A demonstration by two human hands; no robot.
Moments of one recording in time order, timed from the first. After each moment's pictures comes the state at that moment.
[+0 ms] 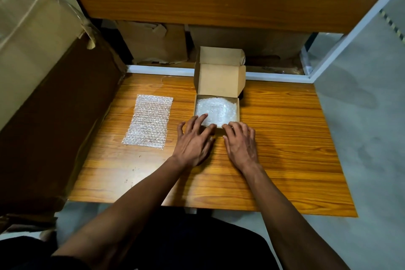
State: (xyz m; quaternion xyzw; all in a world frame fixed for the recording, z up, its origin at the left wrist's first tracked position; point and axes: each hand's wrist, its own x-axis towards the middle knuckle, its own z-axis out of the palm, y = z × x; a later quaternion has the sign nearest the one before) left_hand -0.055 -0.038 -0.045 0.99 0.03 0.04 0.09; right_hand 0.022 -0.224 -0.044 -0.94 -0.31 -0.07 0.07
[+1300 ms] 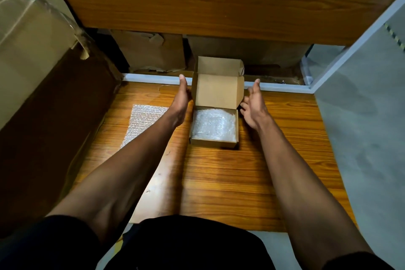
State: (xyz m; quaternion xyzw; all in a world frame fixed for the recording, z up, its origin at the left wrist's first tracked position) left_hand 0.072 0.014 0.063 0.59 0.29 0.01 0.75; right_hand 0.171 -0.180 0.041 -0.65 0.10 0.31 0.69
